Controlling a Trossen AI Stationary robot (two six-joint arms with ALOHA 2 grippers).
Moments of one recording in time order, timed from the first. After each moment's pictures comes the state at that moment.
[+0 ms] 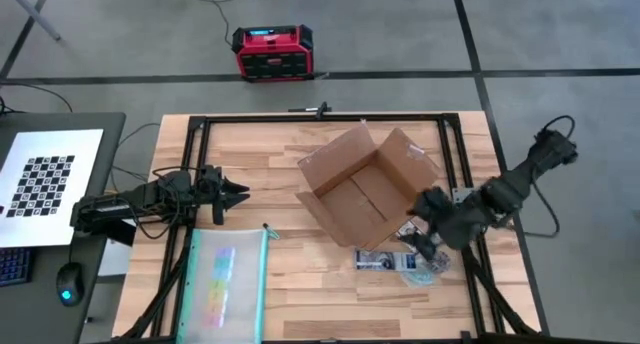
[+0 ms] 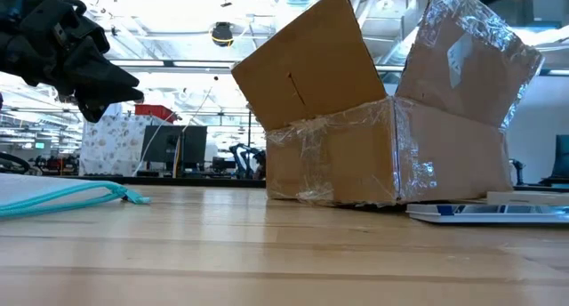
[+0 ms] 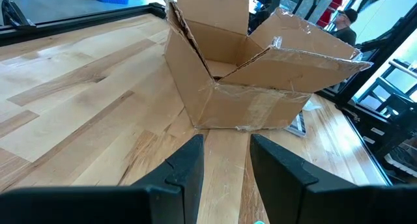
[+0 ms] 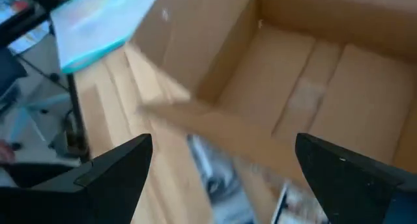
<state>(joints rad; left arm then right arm) 0.12 0.01 0.10 -0.29 -0.05 -0.40 0.59 1.12 1.17 -0.98 0.46 0.97</state>
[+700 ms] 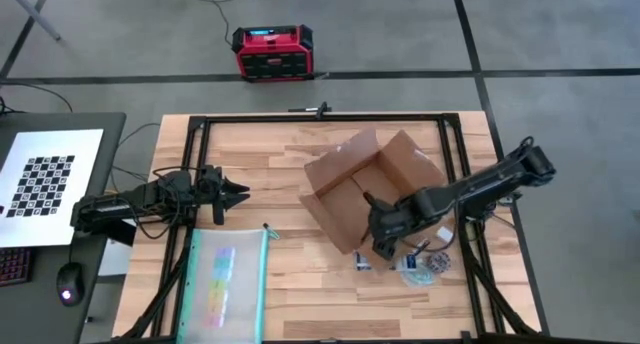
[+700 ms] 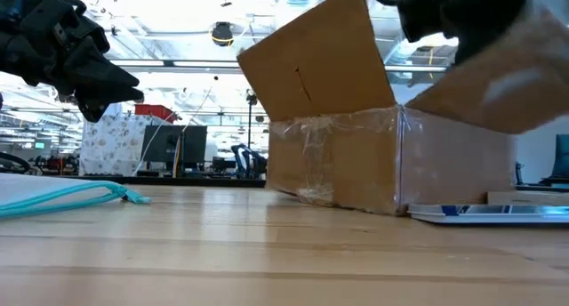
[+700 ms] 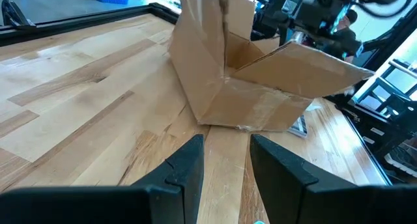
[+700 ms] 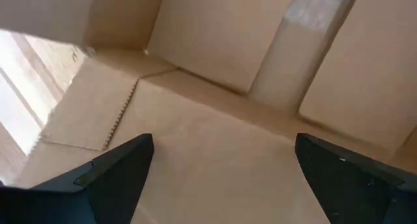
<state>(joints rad) 0.12 0.01 0.10 -0.29 -0.05 -0.40 0.34 1.51 1.13 -0.95 0.07 0.90</state>
